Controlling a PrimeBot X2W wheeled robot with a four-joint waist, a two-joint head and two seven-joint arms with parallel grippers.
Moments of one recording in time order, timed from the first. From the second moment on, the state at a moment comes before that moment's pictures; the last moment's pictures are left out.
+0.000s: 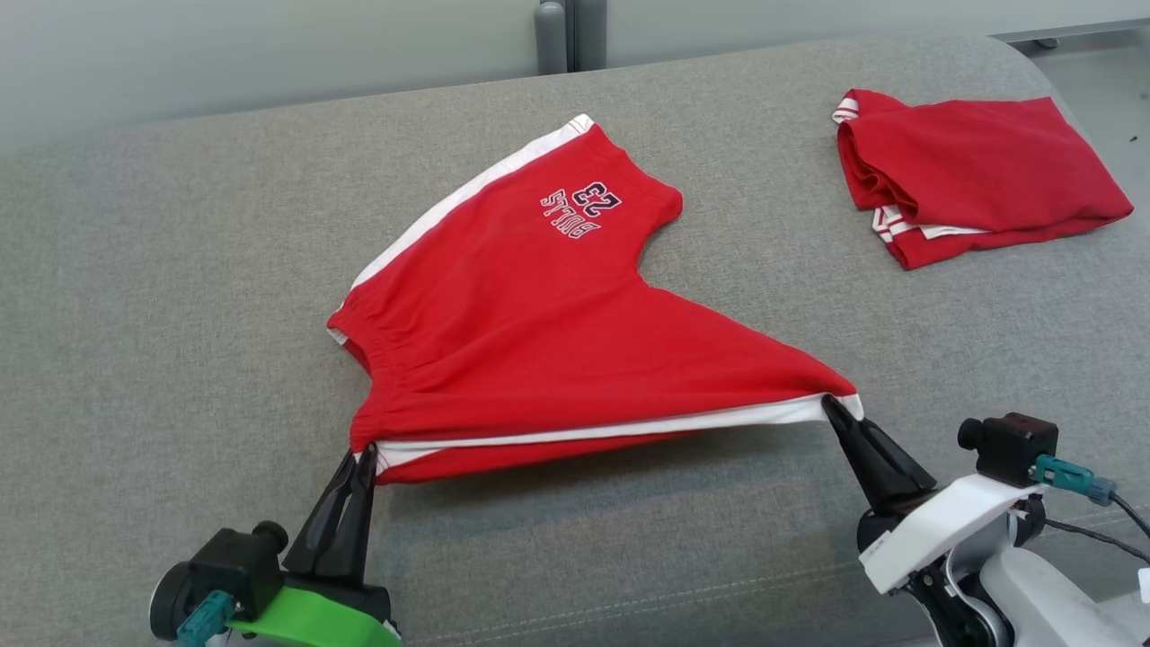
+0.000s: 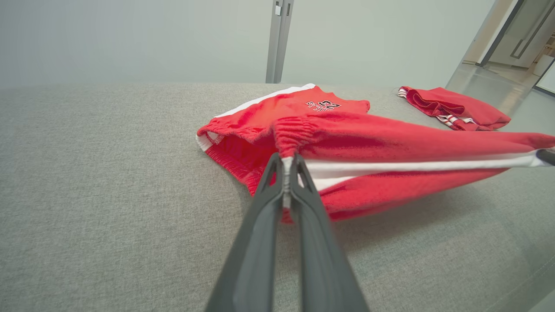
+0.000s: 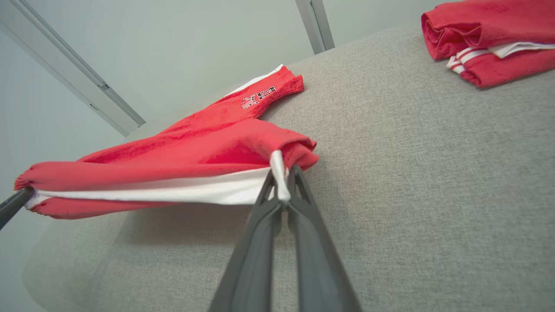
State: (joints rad) left arm 0.06 0.10 -0.25 0.09 -0.35 -0.06 -0.25; right arm -0.11 -0.30 0.50 0.29 0.73 0.12 -0.24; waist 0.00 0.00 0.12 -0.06
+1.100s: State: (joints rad) left arm 0.14 0.13 -0.26 -0.06 -0.35 -0.05 -0.19; right arm -0.10 -0.47 0.51 0.10 0.81 0.13 -0.06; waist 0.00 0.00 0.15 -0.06
